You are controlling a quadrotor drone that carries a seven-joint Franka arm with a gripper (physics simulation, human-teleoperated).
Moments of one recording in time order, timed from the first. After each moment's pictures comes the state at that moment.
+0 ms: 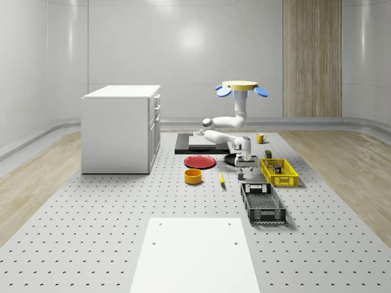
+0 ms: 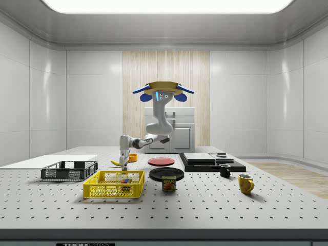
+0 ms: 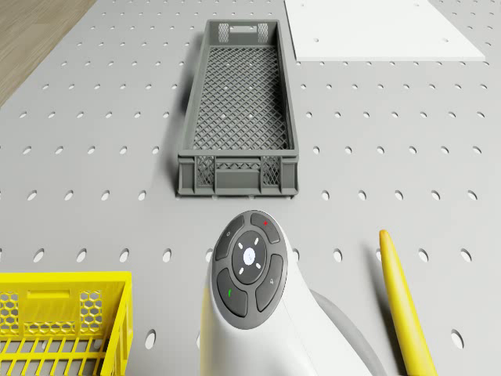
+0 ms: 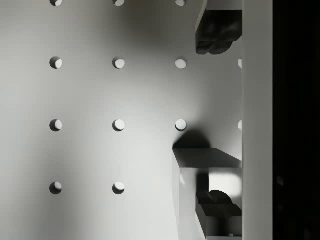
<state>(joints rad) -1.22 -1.45 1.09 -2.76 -2.06 1.63 1.66</state>
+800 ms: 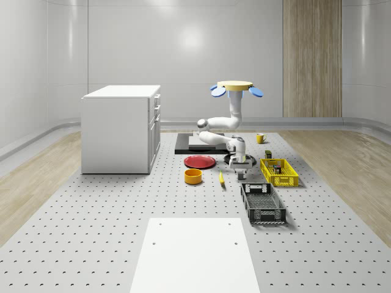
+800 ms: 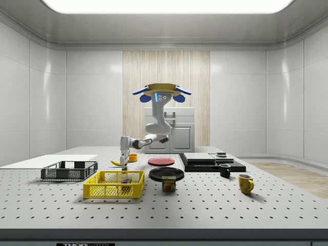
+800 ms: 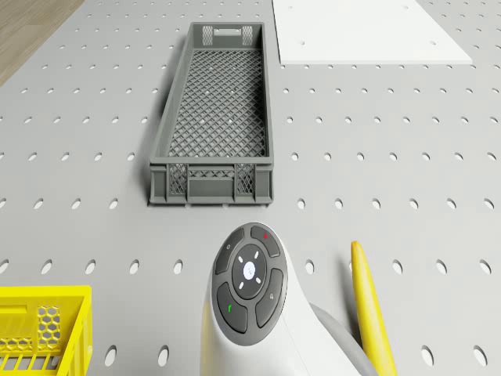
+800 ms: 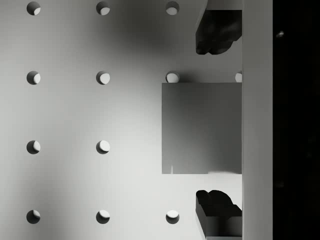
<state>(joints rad) -1.22 -1.44 1.04 -2.74 -2.11 1.65 1.66</state>
